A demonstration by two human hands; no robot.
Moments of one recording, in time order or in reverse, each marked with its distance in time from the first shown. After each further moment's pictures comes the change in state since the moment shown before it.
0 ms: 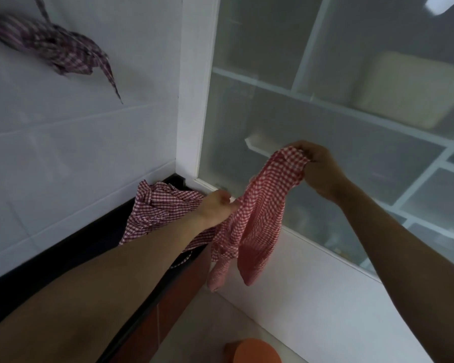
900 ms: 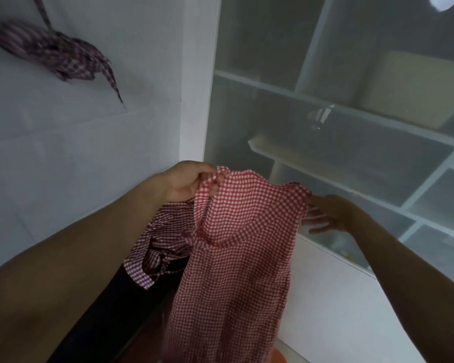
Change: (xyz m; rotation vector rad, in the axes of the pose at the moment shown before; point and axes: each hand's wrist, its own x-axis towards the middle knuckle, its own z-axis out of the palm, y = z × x) left_hand 0.003 0.019 -0.098 -0.768 -0.262 -0.123; right_hand -0.033 0.060 -0.015 0.093 -0.085 0.927
